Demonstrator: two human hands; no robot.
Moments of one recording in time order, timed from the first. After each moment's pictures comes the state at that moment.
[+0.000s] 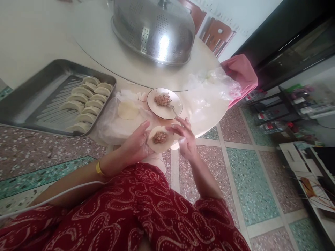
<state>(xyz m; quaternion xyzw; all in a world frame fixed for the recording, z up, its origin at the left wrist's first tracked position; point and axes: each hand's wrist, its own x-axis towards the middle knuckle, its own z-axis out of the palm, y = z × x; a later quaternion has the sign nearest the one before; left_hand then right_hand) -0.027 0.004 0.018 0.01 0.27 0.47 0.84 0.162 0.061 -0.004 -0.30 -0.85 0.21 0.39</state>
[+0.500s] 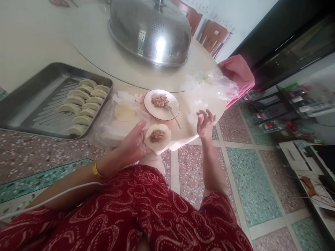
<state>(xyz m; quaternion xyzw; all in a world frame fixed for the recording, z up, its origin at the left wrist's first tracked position) -0.027 0.007 0.026 0.04 0.28 0.48 0.83 0.246 0.152 -0.028 -0.55 -0.77 -0.04 0.32</state>
